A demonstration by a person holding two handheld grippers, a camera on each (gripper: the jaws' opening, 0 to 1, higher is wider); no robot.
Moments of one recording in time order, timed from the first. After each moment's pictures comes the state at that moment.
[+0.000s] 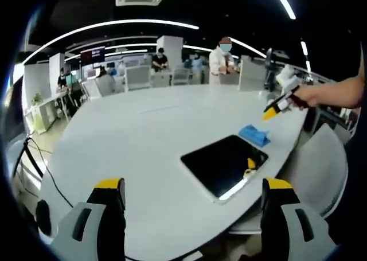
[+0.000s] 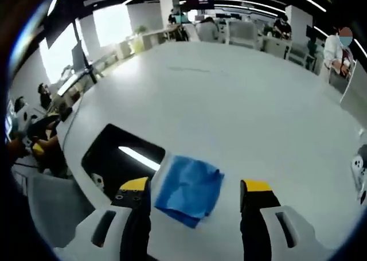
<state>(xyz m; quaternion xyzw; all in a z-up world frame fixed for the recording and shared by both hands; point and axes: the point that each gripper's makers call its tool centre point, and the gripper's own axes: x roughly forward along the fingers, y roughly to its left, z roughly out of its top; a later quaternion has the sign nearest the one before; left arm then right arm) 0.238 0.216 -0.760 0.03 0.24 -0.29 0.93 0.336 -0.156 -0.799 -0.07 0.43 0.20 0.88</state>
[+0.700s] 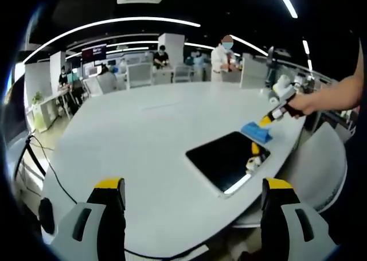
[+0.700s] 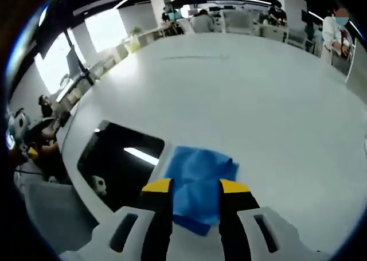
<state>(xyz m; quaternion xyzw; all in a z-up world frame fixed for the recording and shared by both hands) 0.237 0.232 -0.762 0.04 0.25 -0.28 0.93 0.334 -0.142 -0.846 -0.03 0.45 0.20 0.87</state>
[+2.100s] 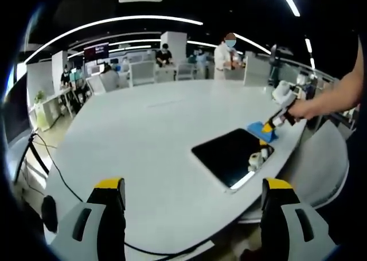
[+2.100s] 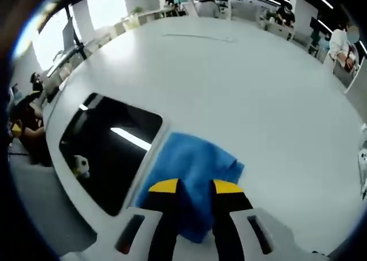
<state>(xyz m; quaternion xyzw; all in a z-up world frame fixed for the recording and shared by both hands) 0.235 0.243 -0.766 0.04 0.26 -0.27 0.93 0.323 -0.137 -0.876 -0.10 0.48 0.18 0.85</state>
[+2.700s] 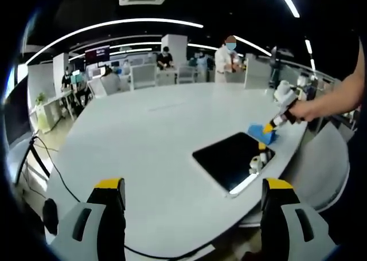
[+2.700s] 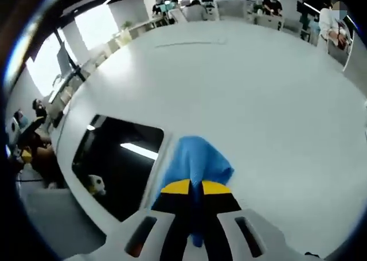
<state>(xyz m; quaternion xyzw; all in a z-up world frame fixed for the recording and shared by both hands) 0.240 0.240 -0.759 0.05 0.25 -0.27 0.93 0.331 -0.137 -0.855 -0.01 0.48 0.17 0.86</state>
